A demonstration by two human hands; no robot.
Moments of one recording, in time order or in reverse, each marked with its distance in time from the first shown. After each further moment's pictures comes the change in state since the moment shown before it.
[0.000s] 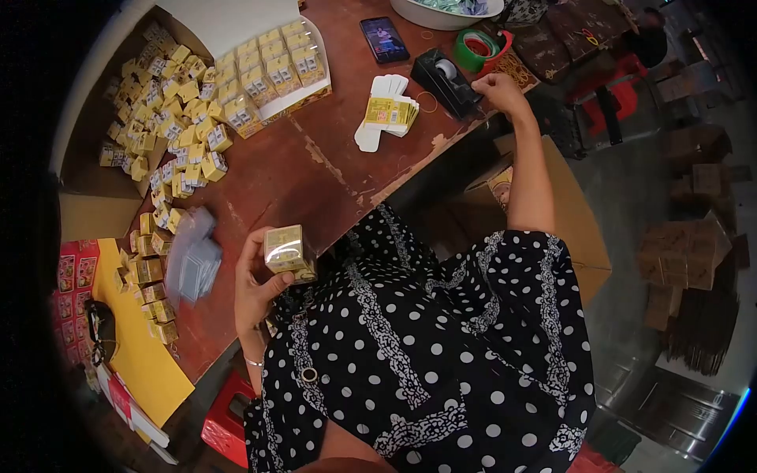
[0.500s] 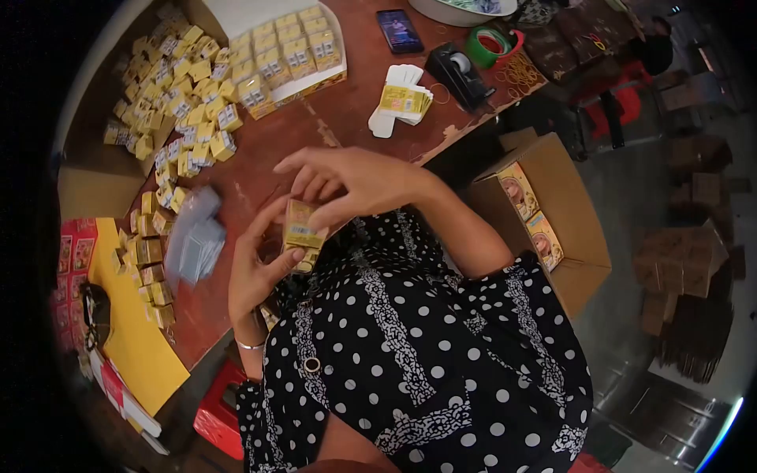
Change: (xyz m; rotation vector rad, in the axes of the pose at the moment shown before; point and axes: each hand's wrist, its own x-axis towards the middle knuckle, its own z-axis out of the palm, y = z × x) left_hand 0.002 0.031 0.005 0.453 0.013 -0.039; right_hand -0.191 -0.189 0.163 0.464 -0.929 -0.655
